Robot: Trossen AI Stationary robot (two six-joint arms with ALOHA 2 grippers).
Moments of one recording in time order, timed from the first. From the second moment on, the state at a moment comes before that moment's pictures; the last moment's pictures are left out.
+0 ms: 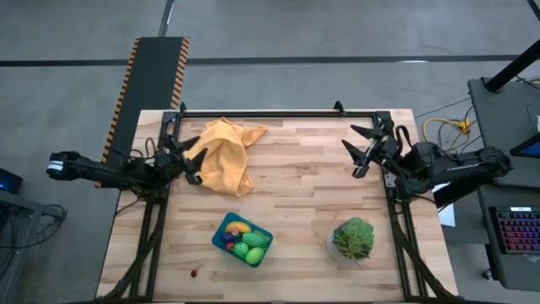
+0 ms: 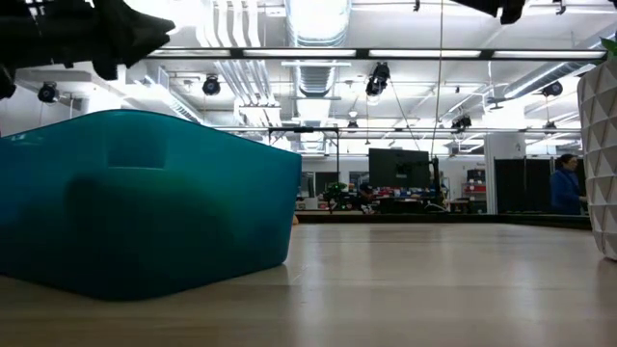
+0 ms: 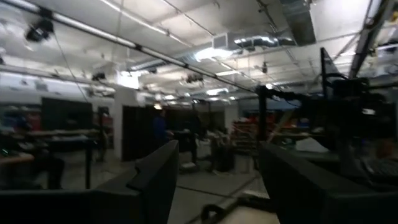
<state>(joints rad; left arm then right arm) -0.11 0.58 0.04 1.05 -0.63 0.35 0.14 0.58 0.49 0.38 0.63 -0.33</state>
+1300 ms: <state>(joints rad) -0.64 1.28 1.19 -1.11 -0.47 -0.90 0.14 1.13 0.54 0.46 0.62 0.16</state>
